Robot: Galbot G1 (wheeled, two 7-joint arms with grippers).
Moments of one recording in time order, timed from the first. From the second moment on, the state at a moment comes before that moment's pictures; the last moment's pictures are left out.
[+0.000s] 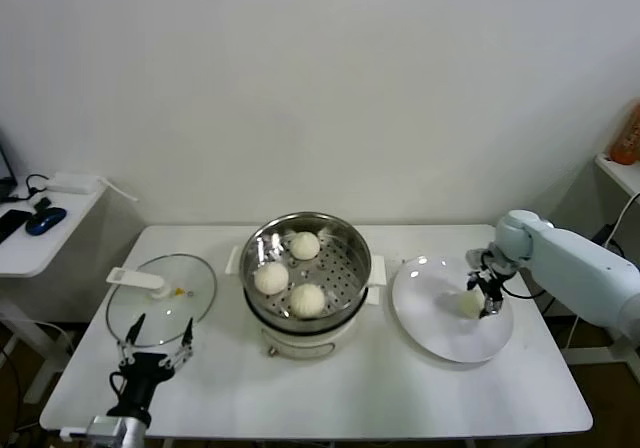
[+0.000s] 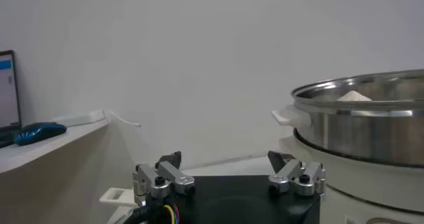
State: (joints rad) left arm 1.66 -1.41 -0.75 -2.00 -0.08 -0.08 0.09; right arm 0.09 0.82 -0.99 0.88 -0.10 -0.02 -1.12
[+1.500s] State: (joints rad) left arm 1.65 -1.40 -0.71 -2.04 -0.04 -0.09 0.08; right arm 0.79 1.18 -1.54 1.13 0.75 -0.24 -1.05
